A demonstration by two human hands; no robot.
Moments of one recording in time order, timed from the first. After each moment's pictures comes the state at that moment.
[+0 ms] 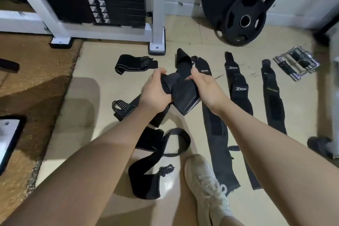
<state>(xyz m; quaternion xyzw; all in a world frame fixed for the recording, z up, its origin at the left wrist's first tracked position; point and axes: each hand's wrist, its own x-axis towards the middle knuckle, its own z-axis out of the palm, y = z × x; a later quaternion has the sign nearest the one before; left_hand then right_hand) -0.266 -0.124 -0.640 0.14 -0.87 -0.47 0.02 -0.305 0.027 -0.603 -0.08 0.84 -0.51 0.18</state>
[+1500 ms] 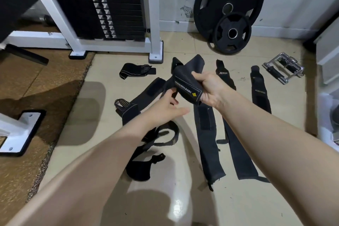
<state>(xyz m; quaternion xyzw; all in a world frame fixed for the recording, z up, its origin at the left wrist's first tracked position) -0.180 -0.049 -0.598 0.07 -0.81 -0.55 -0.17 -0.252 0.089 -0.536 0.10 0.43 -0.83 0.34</state>
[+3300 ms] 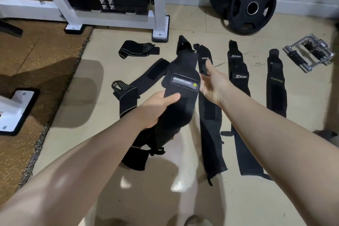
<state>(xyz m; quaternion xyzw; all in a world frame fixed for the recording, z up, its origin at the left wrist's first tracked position) -0.181 -0.046 -0.638 0.18 -0.63 -0.72 -0.22 -0.297 0.097 -0.626 0.23 0.53 -0.76 0.28</state>
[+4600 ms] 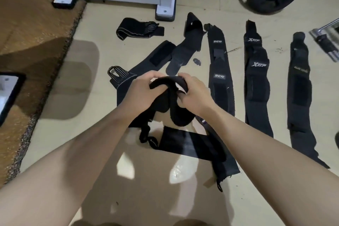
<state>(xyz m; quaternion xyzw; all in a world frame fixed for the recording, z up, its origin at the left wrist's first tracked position) -0.200 -0.092 -0.696 0.17 -0.85 -0.50 -0.01 -0.263 0.062 -0.715 -0.19 0.91 -0.30 0.20</state>
